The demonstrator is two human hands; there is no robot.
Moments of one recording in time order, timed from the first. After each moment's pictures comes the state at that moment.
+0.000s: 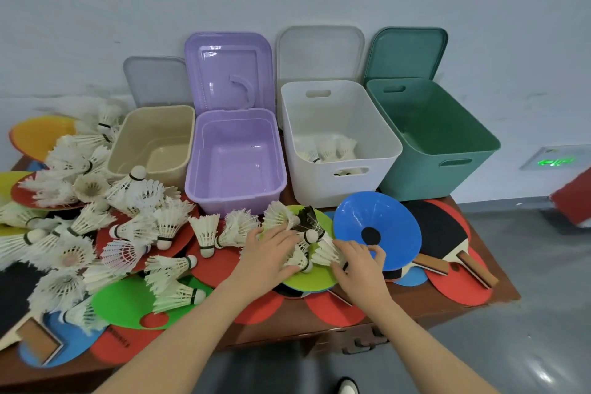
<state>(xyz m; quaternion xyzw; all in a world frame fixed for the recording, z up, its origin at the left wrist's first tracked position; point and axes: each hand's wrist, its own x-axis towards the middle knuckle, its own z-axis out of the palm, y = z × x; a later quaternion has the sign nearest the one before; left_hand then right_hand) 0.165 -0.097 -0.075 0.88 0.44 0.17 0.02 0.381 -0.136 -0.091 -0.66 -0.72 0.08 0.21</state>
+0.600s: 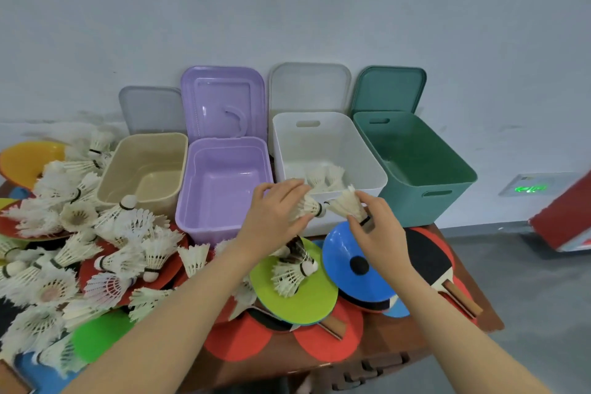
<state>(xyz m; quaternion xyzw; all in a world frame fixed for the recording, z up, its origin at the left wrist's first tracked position) 0.197 -0.032 0.024 0.83 0.39 0.39 -0.07 0.408 -0.084 0.023 -0.63 -0.67 0.07 0.39</state>
